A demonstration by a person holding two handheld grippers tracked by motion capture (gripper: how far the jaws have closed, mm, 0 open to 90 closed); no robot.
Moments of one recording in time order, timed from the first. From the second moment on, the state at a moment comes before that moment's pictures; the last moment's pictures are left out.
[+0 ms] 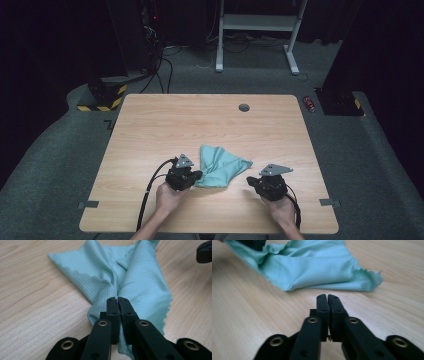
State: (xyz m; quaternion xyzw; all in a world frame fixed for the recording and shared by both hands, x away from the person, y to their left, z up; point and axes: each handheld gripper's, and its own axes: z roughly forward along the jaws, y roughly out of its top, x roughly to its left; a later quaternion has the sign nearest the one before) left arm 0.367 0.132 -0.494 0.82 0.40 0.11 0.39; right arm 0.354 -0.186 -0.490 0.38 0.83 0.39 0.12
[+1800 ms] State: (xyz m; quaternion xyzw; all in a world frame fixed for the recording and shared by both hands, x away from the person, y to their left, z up) left arm 0.348 0.158 -0.506 0.82 0.41 0.12 0.38; right arm 0.343 -0.177 -0.498 0.41 0.84 0.35 0.09
